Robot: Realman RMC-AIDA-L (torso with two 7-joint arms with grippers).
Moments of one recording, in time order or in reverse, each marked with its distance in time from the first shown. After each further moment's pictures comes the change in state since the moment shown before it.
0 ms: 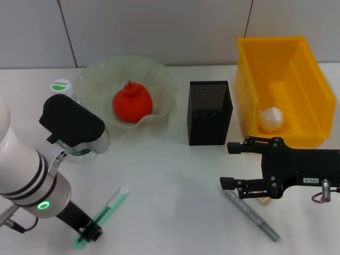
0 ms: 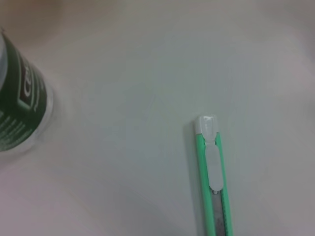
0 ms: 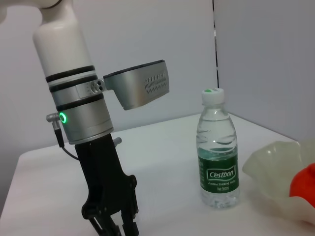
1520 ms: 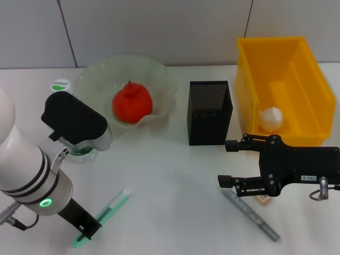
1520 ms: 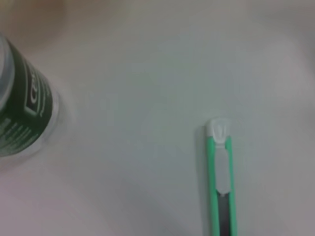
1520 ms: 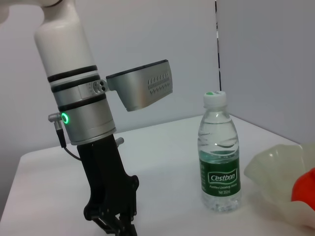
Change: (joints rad) left arm -0.013 -0.002 0.008 0.005 0.015 0.009 -0.023; right arm 0.013 0.000 0.000 0.005 0.000 0.000 0.000
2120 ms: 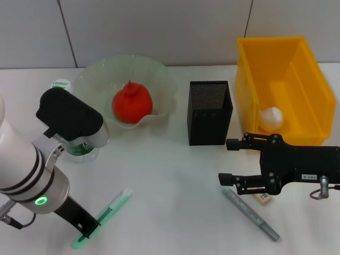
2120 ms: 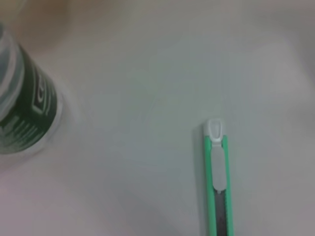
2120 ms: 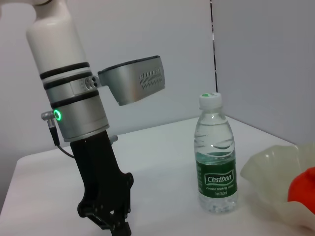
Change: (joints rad) left arm 0.010 0.002 -0.022 0.043 -0.011 0.033 0.011; right arm 0.003 0.000 0.012 0.011 0.000 0.001 0.000
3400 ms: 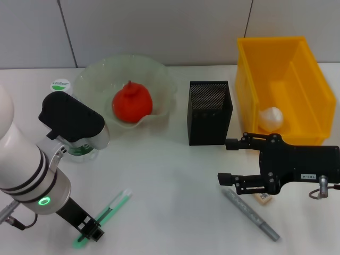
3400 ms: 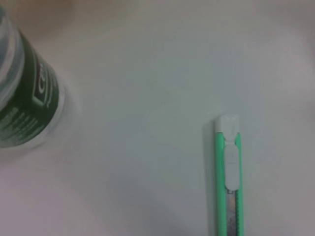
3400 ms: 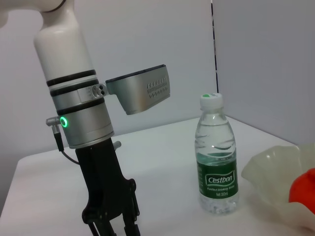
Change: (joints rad) left arm -0.023 -0.004 -0.003 -0.072 0.008 -0.027 -0.011; right arm 0.004 0.000 0.000 0.003 0.000 0.000 0.000
